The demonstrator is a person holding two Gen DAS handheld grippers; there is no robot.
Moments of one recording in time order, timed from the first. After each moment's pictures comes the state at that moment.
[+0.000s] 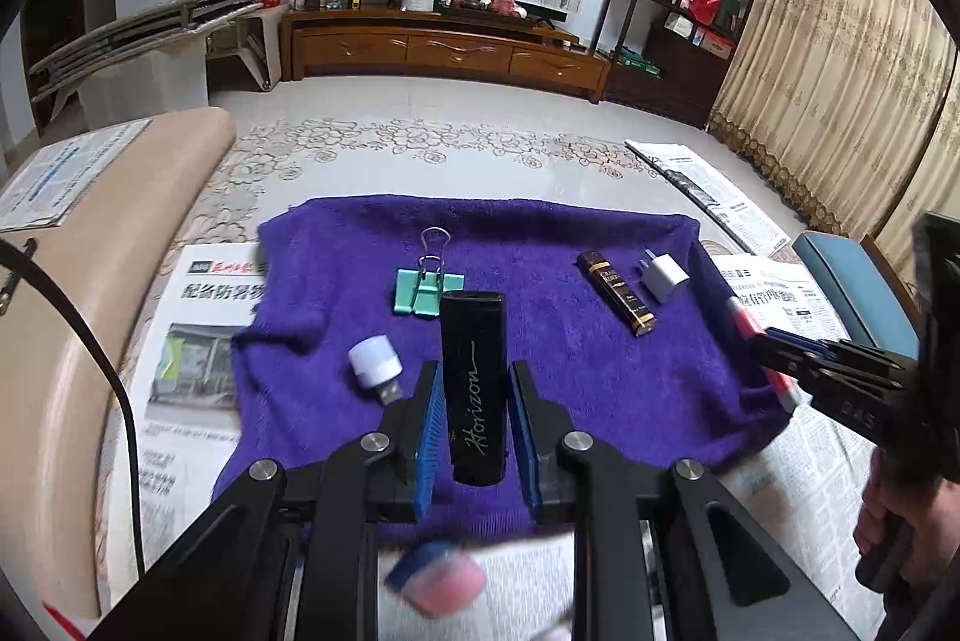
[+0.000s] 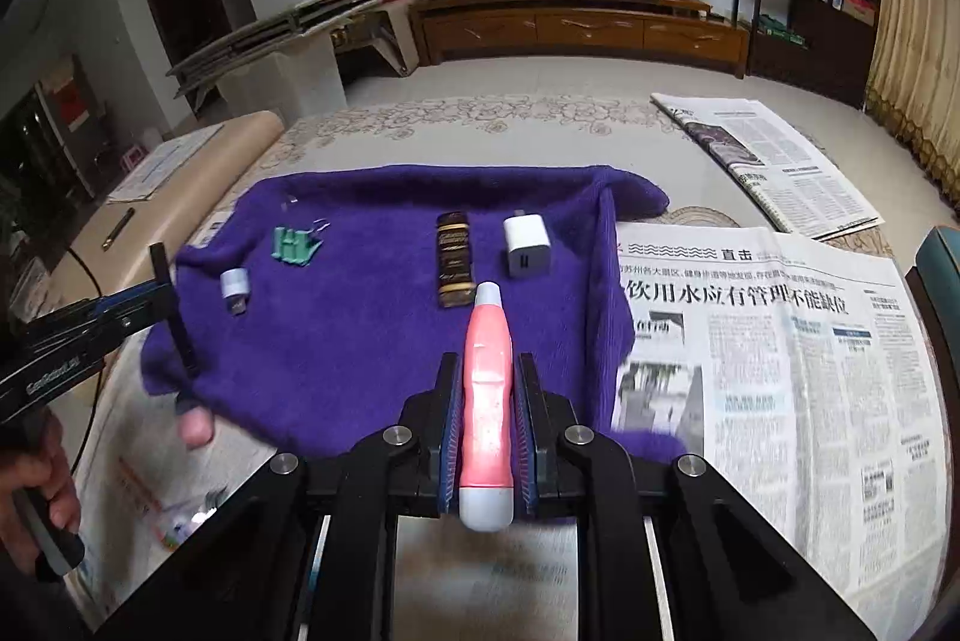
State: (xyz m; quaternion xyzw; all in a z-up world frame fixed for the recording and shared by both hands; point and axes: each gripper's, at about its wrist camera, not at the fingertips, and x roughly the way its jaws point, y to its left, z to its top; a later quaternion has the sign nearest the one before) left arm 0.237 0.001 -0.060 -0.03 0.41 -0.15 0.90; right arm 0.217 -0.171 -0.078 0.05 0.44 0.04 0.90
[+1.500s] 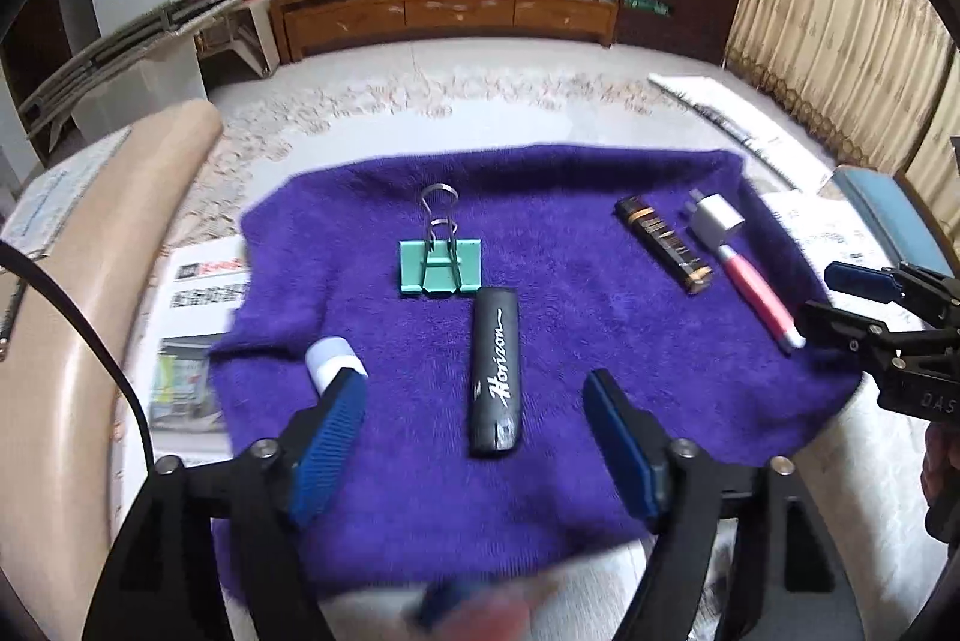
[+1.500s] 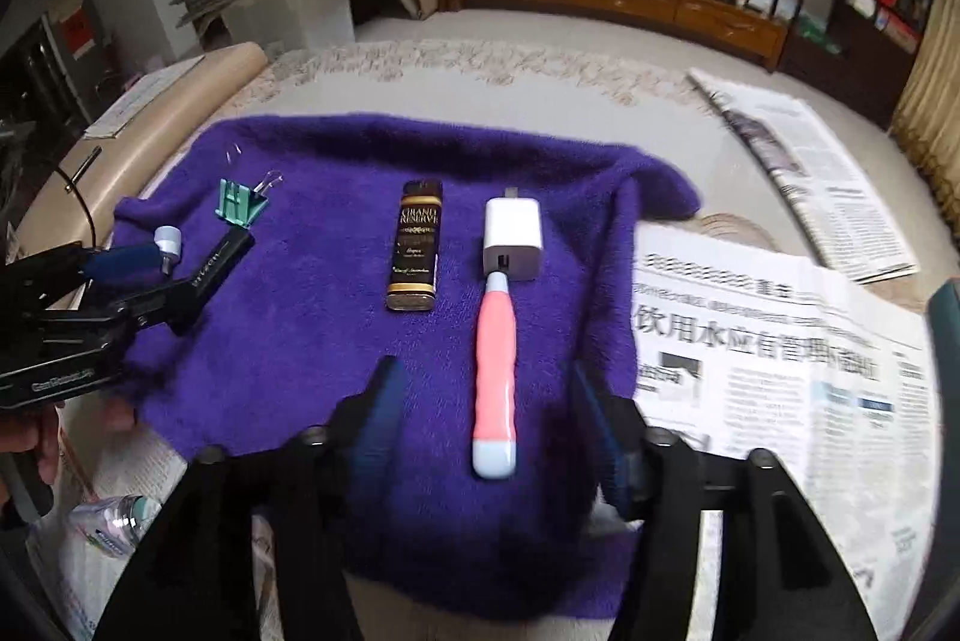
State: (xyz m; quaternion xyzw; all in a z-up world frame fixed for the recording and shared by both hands) left arm 0.247 -0.014 -0.076 0.05 0.44 -0.13 0.89; right arm 0.257 -0.171 -0.102 -0.02 0.48 0.06 0.88
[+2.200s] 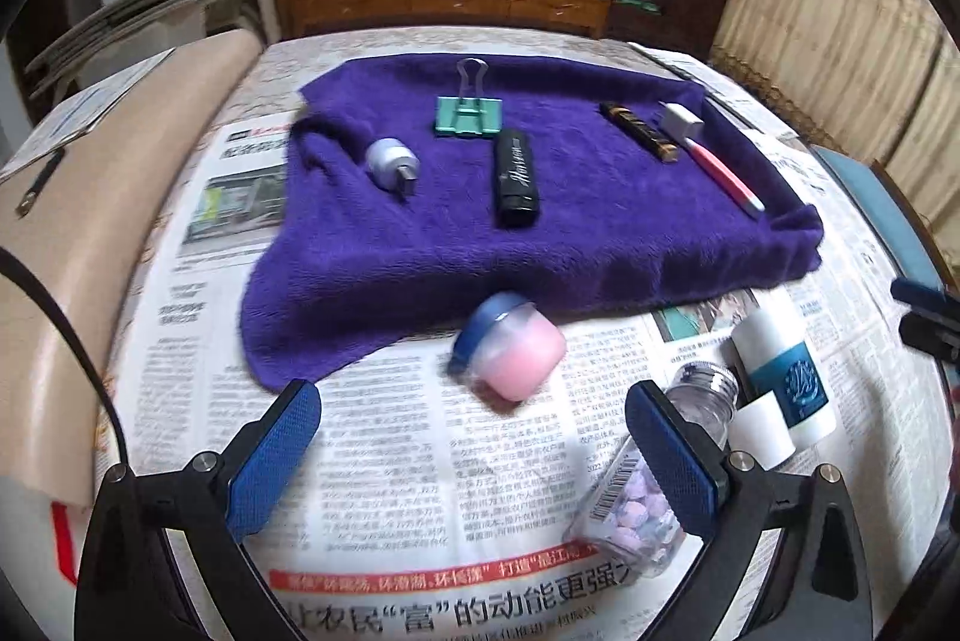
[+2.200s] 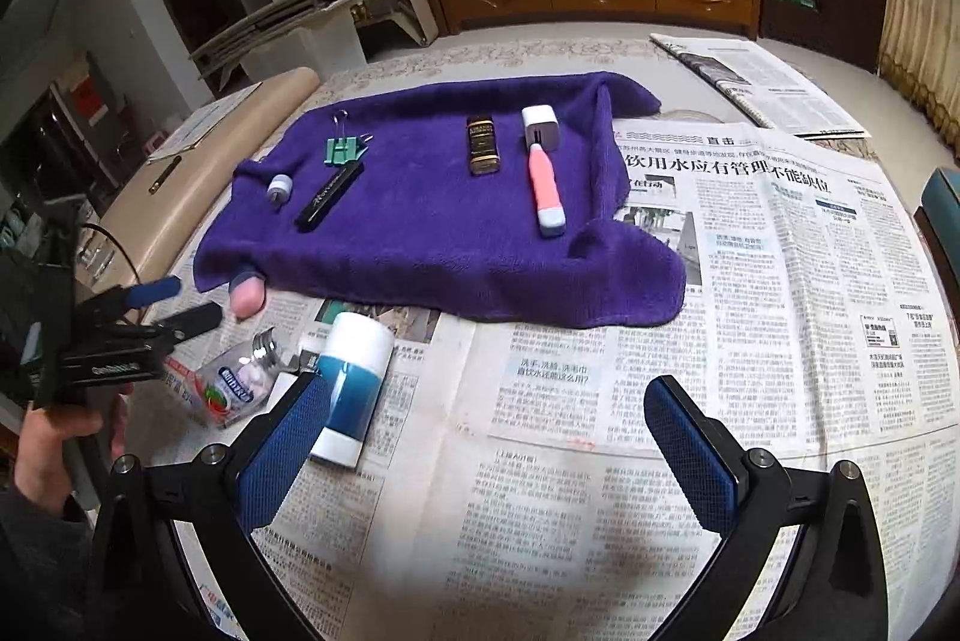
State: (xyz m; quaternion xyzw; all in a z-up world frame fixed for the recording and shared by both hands) left arm 0.161 0.034 -0.111 0.03 0.45 -0.16 0.88; right arm 0.117 -0.171 -0.083 0.07 0.46 0.07 0.88
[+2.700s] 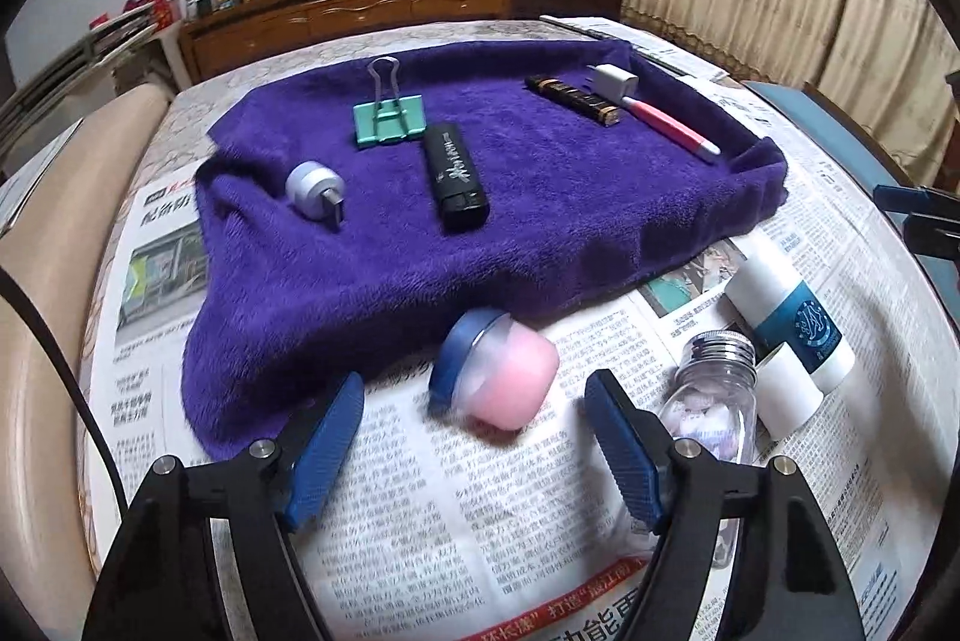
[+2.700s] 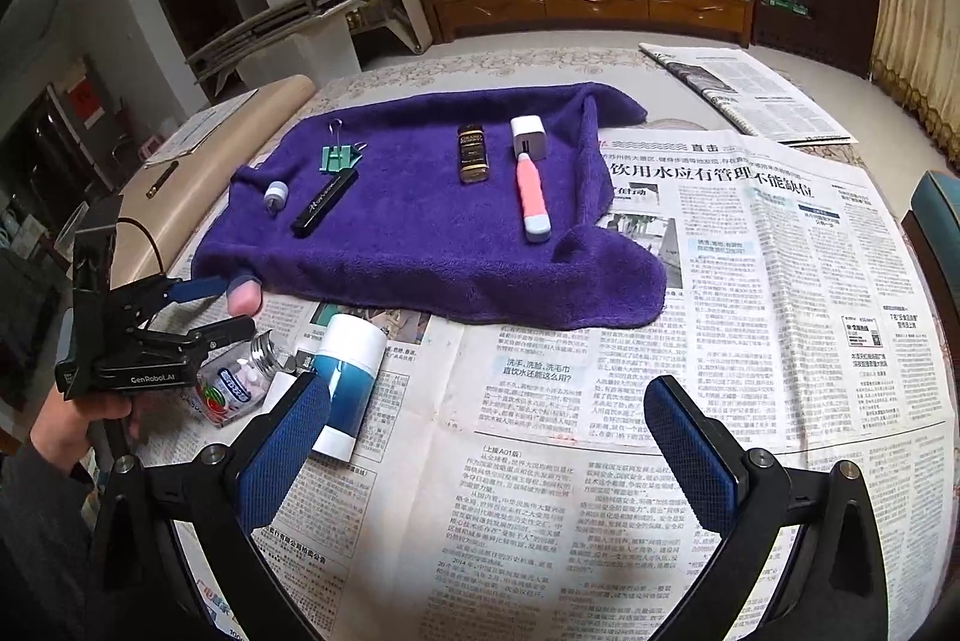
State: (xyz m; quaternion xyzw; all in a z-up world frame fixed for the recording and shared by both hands) left arm 0.176 0.025 -0.119 0.10 0.43 -0.25 0.86; right arm 0.110 -0.178 -0.078 0.07 0.45 0.07 0.89
